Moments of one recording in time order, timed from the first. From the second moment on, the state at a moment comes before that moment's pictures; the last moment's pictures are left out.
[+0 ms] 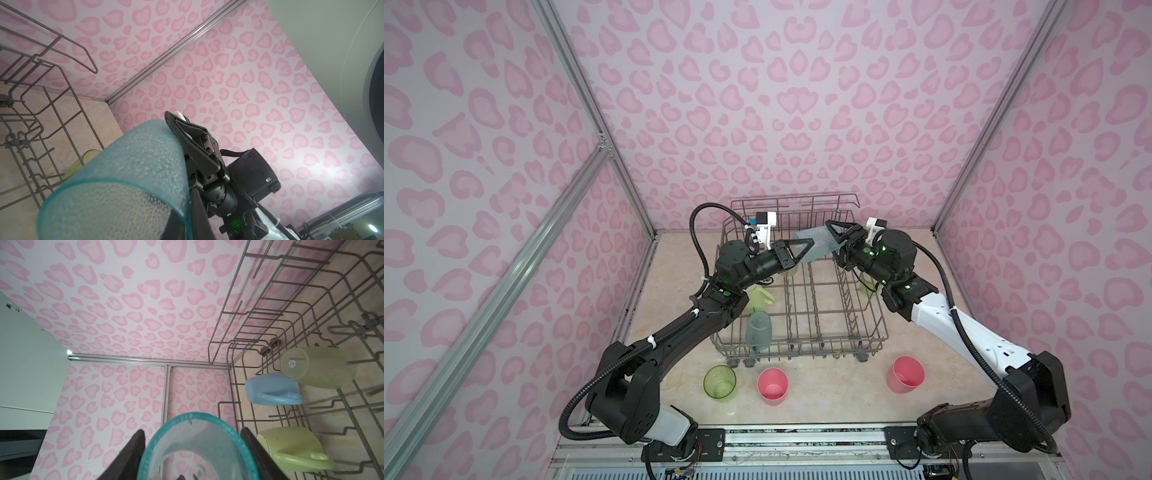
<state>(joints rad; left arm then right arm) -0.56 1.48 1.08 0.58 0.56 -1.08 0.45 1.40 1.11 0.23 -0.22 1.44</state>
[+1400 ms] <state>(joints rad) -0.50 1.41 1.41 -0.69 -0.10 -0.38 0.53 1.55 1.42 -0.22 0.34 0.59</state>
